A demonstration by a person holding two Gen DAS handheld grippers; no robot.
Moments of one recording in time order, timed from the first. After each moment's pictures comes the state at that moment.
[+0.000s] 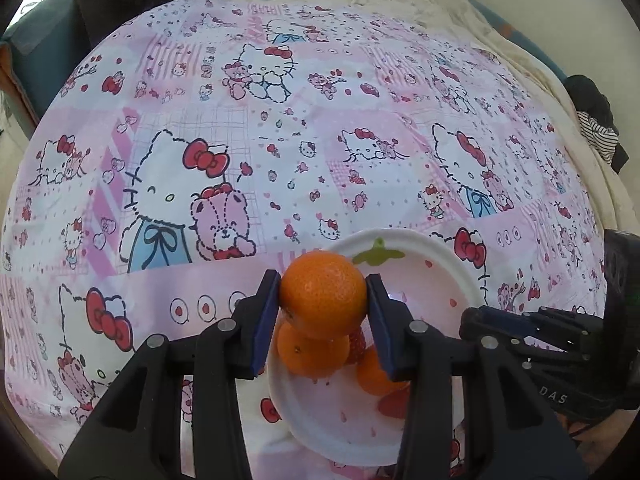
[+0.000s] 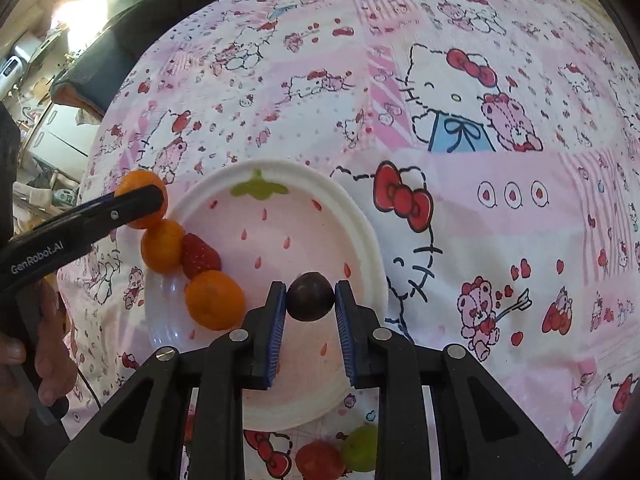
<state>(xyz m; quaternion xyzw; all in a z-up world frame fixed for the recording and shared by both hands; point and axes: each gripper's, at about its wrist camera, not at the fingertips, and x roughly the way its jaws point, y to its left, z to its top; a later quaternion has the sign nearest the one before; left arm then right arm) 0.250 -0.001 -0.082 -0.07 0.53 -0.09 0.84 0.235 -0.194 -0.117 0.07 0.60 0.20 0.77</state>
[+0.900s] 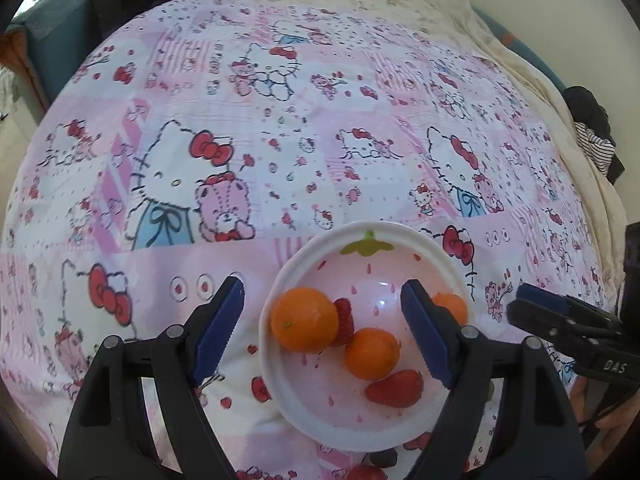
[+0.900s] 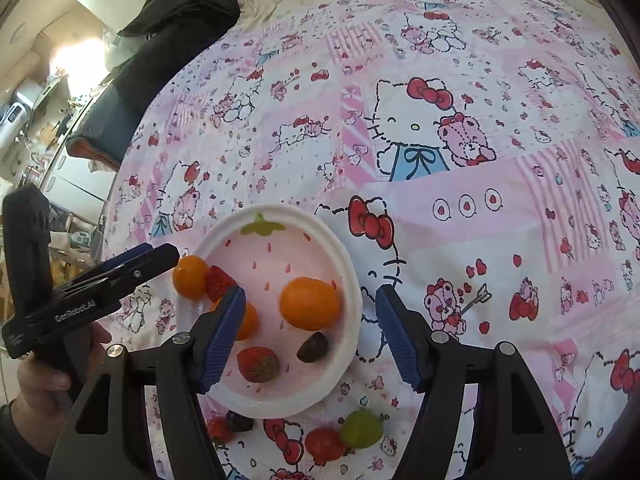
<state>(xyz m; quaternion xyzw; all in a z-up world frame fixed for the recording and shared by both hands) 0.233 0.003 -0.073 -0.09 0.53 -0.07 0.84 0.227 -0.233 -0.077 0.14 0.56 0.19 0.80</state>
